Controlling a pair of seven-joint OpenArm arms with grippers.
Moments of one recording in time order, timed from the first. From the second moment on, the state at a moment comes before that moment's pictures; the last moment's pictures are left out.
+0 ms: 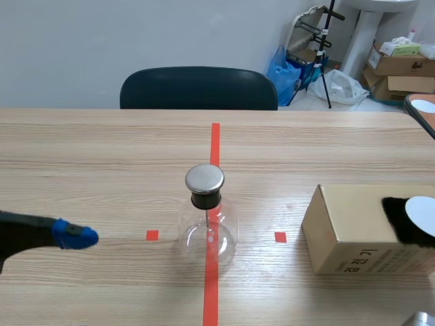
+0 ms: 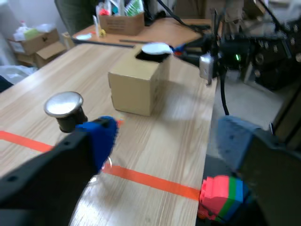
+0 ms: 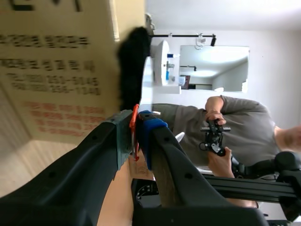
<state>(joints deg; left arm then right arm) 48.6 -48.5 -0.2 110.8 -1.2 -40.4 -44.9 -37.4 6.7 23.4 76.1 -68.3 -38.5 35.0</state>
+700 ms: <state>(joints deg) 48.0 -48.5 -1.5 110.4 -3.3 -40.3 -43.2 -37.4 7.0 23.7 74.7 -69.3 -38.8 44.2</state>
